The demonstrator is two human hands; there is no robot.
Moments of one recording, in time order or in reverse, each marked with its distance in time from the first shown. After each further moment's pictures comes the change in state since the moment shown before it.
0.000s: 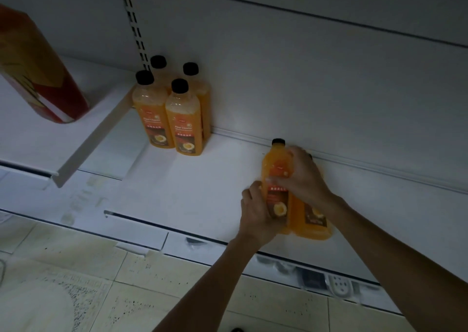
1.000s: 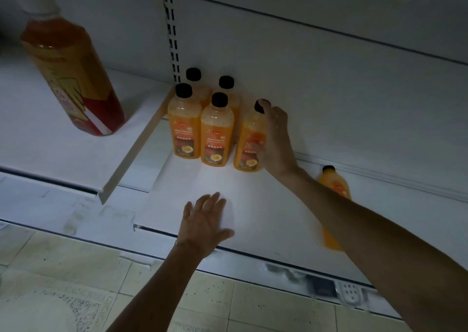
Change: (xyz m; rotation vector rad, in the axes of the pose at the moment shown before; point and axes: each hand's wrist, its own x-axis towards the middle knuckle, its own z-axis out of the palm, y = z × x) left_hand -0.009 -0.081 -0.152 0.872 -0.202 0.043; right_hand 0.068 -0.121 0.054 -0.002 0.252 -0.305
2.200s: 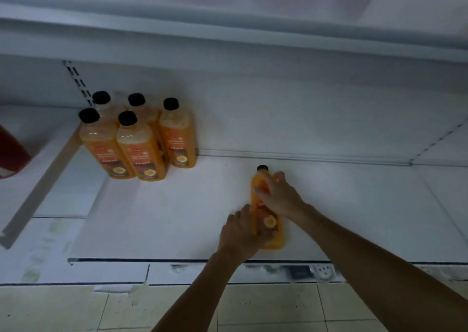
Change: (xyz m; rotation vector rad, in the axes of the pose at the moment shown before) left_hand 0.027 0.183 0.023 -0.523 -0.123 0.022; right_hand -0.116 0.113 -0.088 -0.182 -0.420 0.569
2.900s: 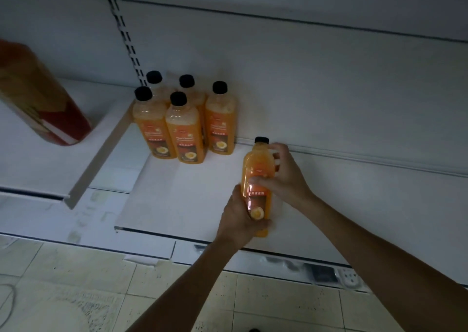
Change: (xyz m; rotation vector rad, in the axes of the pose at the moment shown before) left_hand -0.015 -0.051 -0.043 -0.381 0.227 0.013; right_hand 0.001 -0.076 0.015 0.521 0.132 -0.242
